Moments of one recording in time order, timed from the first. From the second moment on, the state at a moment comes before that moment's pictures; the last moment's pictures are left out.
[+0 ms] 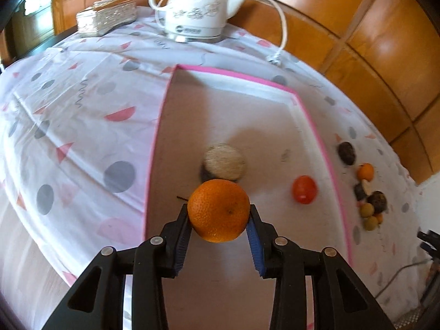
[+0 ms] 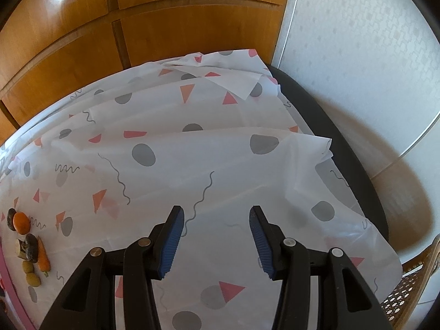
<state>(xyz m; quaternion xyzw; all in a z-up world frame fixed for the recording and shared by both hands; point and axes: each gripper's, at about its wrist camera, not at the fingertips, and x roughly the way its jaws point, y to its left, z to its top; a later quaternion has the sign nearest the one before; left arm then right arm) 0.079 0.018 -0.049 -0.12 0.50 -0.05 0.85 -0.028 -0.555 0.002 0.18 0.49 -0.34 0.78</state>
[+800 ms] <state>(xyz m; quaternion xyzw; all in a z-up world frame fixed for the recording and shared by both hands) 0.051 0.042 -0.019 -0.10 0.43 0.01 0.90 -0.026 -0.544 0.005 0.16 0.48 -0.33 0.80</state>
